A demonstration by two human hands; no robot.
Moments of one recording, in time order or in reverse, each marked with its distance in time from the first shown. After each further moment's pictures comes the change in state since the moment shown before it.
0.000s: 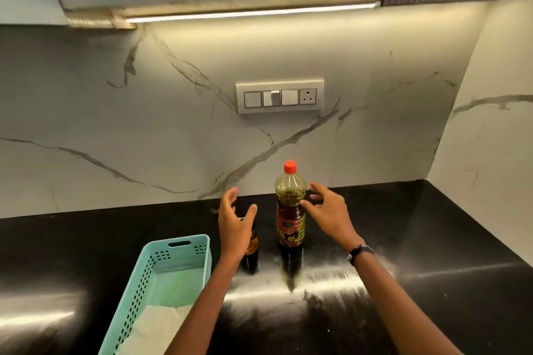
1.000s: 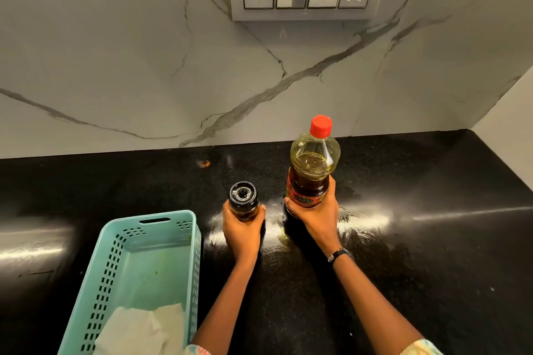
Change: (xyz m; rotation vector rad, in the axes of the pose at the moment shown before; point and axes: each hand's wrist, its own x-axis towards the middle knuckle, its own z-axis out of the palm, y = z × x) left_hand 0.011 -0.162 0.059 0.065 0.165 -0.396; right_hand 0.024 0.110 0.136 0.286 0.130 0.252
